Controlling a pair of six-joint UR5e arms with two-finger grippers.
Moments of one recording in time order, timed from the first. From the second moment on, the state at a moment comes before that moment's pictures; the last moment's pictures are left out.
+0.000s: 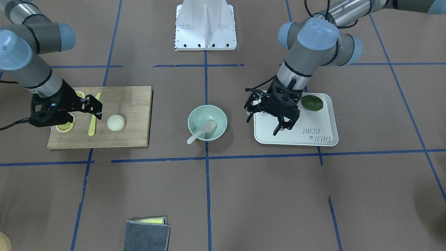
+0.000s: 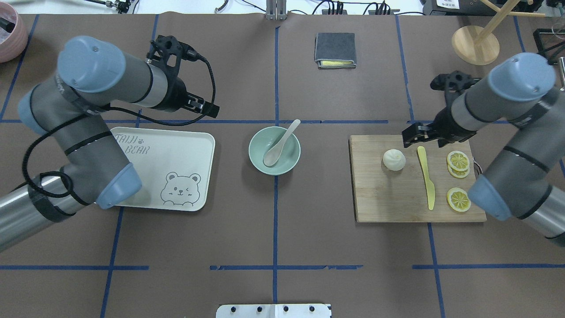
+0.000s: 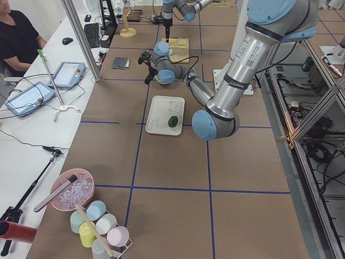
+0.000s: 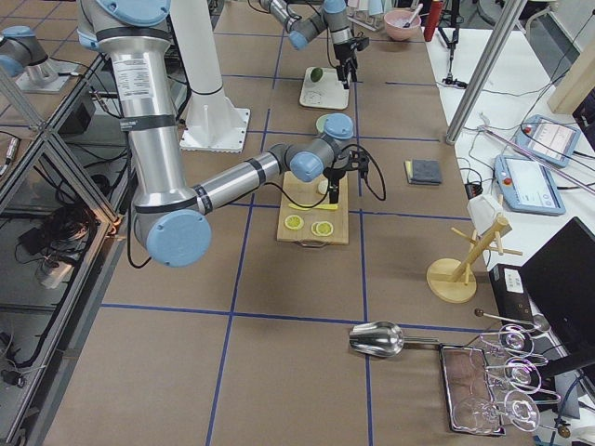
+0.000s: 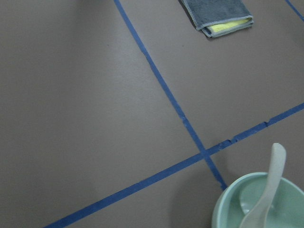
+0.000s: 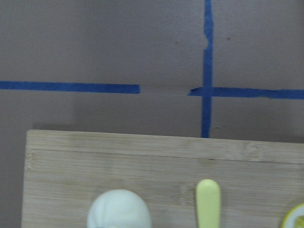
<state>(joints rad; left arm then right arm) -0.76 -2.07 -1.72 -2.01 -1.91 -0.71 0.81 -1.34 1.78 -1.29 2.08 0.98</state>
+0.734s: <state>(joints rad) -0.79 -2.03 -1.77 -1.98 -1.92 -0.66 0.72 -1.29 1.73 -1.28 2.00 1.10</state>
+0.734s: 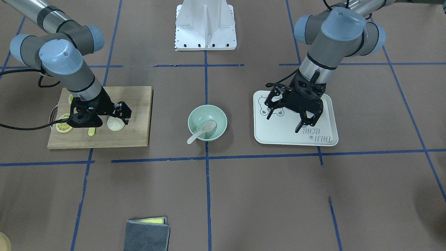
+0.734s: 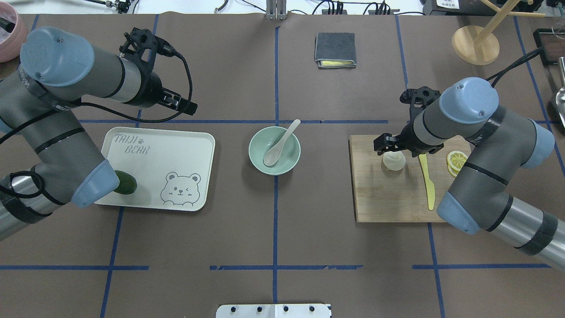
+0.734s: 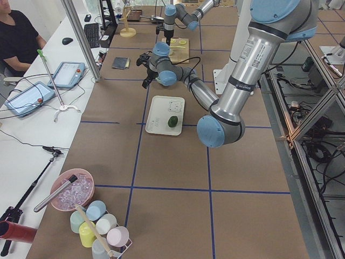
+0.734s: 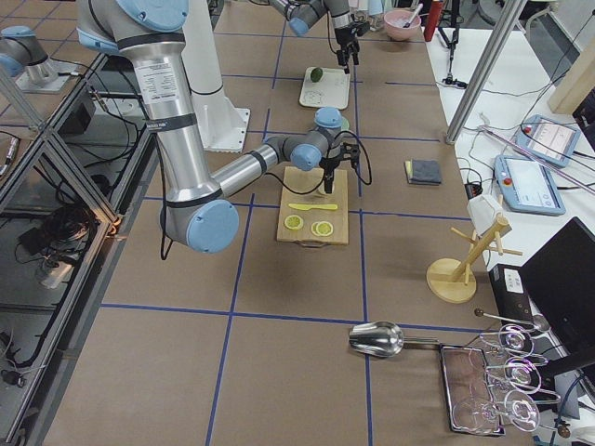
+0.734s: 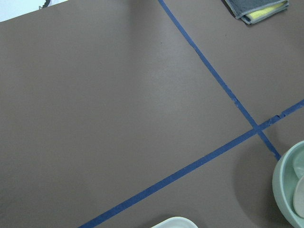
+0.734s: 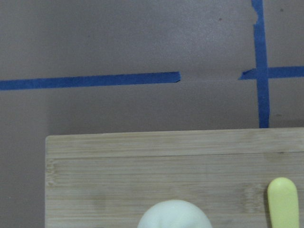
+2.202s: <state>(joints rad) -0.81 -1.96 -1.84 -1.98 -1.92 -0.65 0.62 -0.92 1.68 -1.39 1.95 1.51</state>
